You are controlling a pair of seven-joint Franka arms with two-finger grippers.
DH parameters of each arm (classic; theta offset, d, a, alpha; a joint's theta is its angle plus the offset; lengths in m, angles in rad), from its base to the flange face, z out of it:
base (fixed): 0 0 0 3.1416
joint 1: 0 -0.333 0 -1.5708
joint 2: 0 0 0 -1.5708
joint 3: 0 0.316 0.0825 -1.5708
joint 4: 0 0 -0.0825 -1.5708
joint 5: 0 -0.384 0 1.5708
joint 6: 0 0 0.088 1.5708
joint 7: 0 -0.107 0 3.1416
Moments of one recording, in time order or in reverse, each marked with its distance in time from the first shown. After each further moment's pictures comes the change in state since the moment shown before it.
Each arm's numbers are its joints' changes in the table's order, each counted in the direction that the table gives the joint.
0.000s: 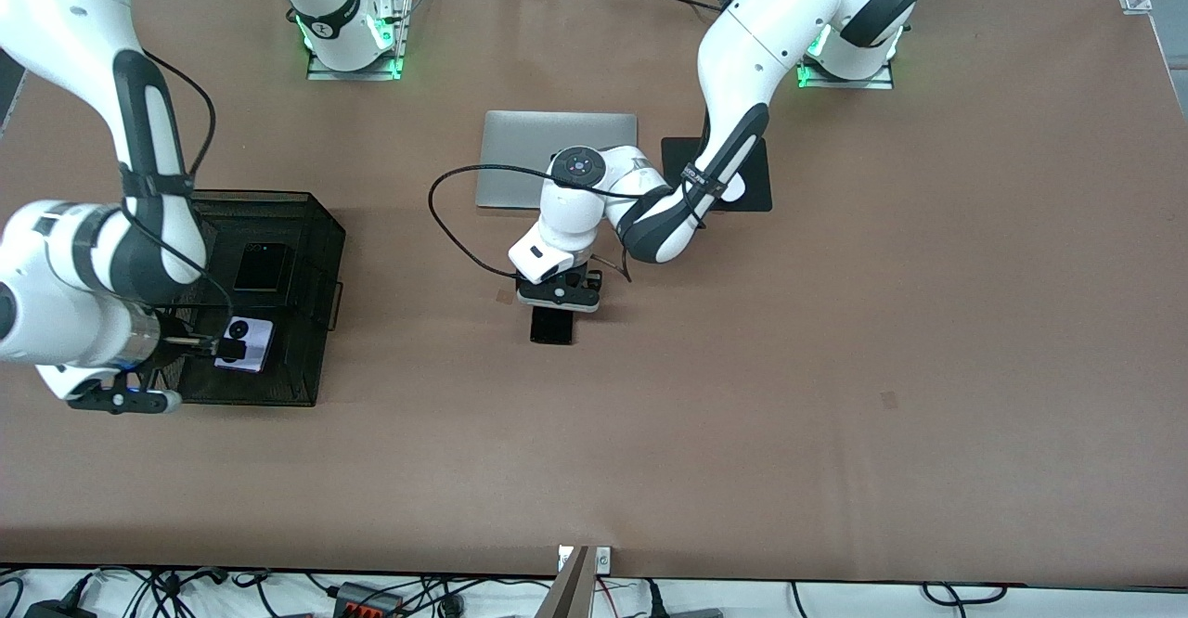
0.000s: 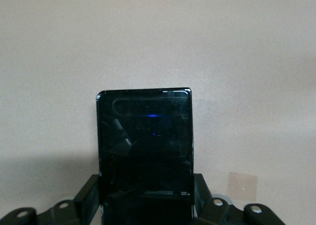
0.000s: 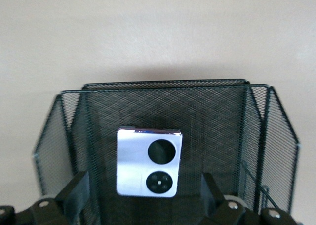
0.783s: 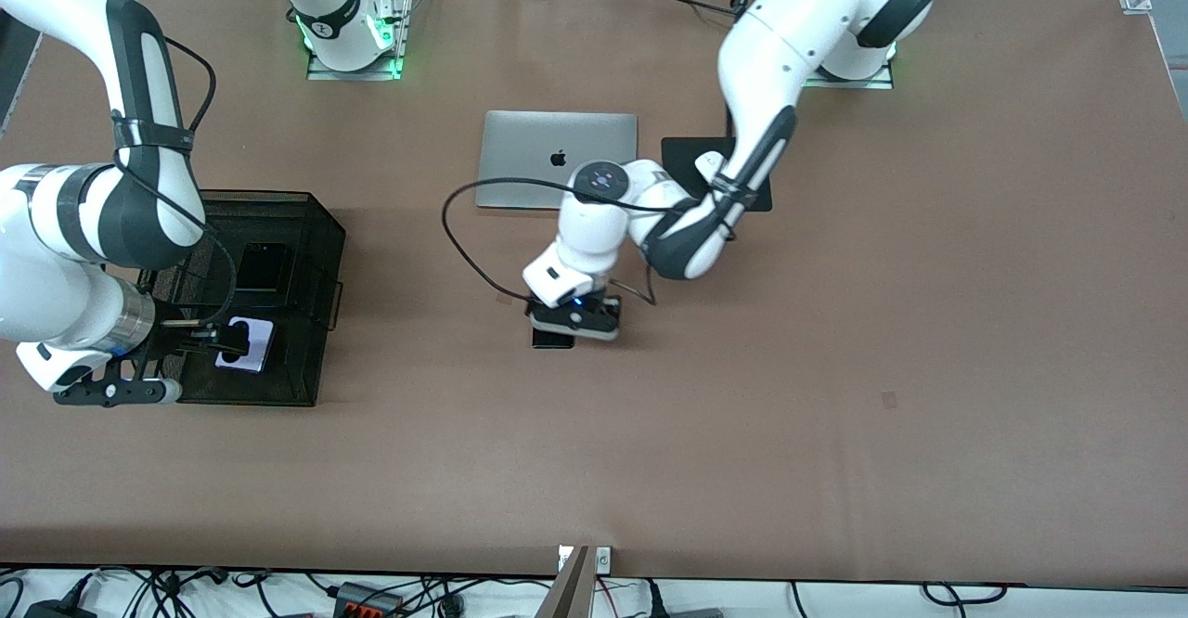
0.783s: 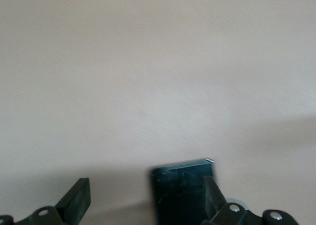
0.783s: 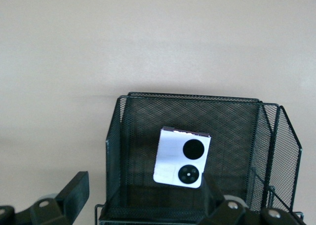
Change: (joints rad) left arm -0.100 0.046 0.006 -0.059 0.008 0.071 -0.199; right arm -0.049 0.079 0.020 0.001 0.000 0.008 0.019
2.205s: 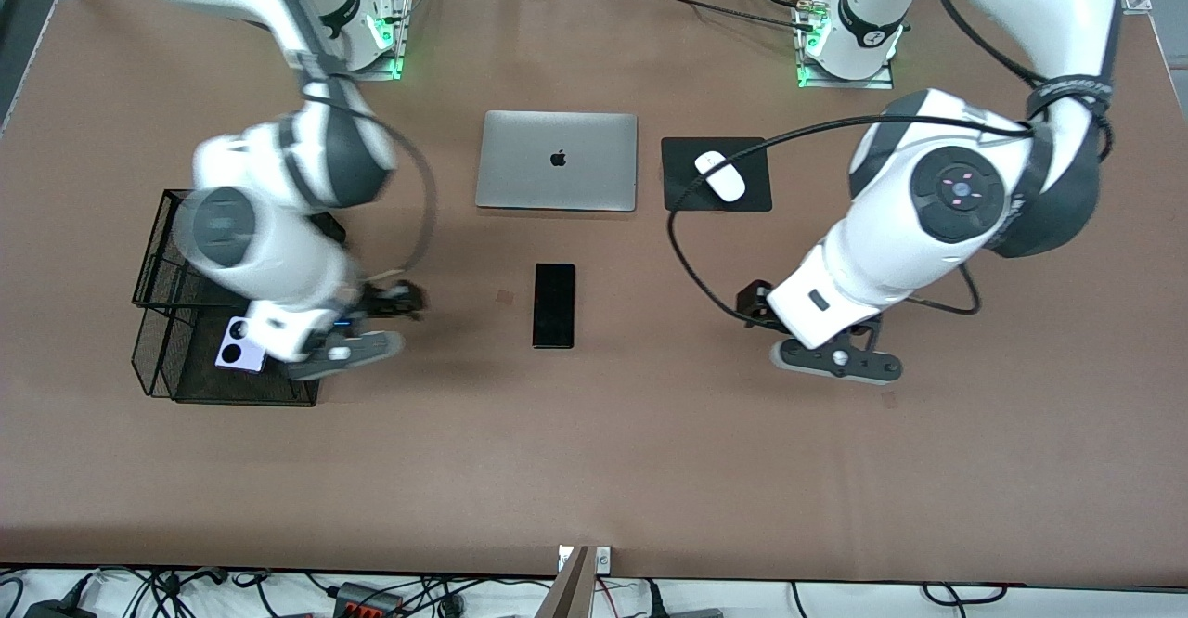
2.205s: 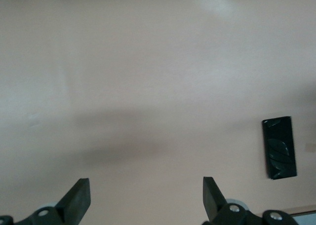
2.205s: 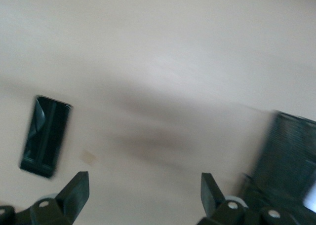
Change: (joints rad) left arm -0.481 0.374 -0.189 -0.049 0.208 0.712 -0.471; right arm -0.314 -0.026 0.093 0.018 -0.001 -0.103 -0.129
